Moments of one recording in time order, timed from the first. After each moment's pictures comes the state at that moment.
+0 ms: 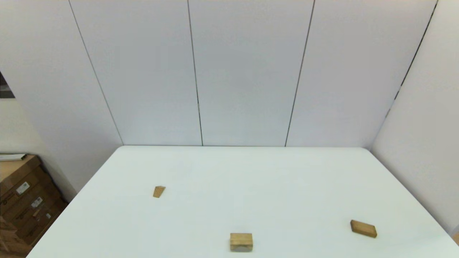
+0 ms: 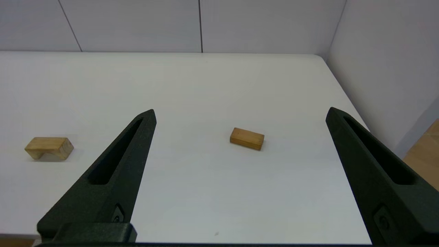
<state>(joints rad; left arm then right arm) 0.00 0.00 0.00 0.00 -0.01 0.04 0.00 0.00 -0.03 0.07 0.00 0.00</state>
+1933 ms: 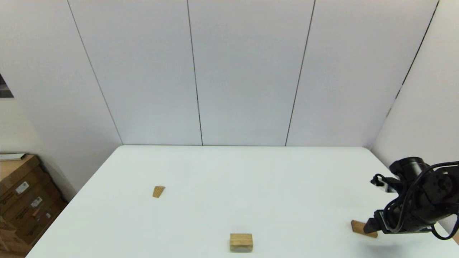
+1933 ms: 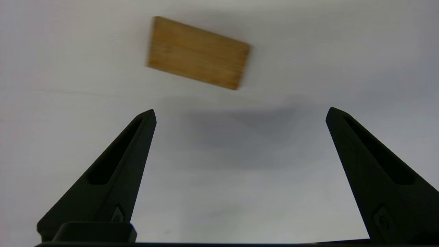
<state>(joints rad) 0.00 0.00 0.00 0.00 0.00 0.01 -0.15 1.97 -0.71 0.05 -0.02 -0.08</state>
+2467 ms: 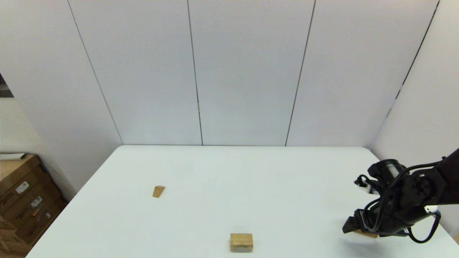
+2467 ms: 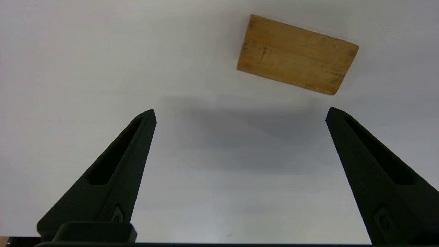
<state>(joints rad) 0.00 0.00 0.00 0.00 0.00 0.01 -0.05 2.02 -0.72 0.04 0.05 0.08</state>
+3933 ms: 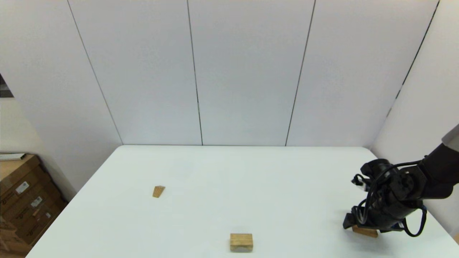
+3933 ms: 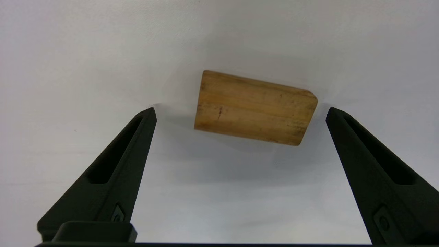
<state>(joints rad) 0.00 0.00 0.00 0.00 0.00 0.00 -0.07 2.14 -0.82 0.03 -0.05 0.08</state>
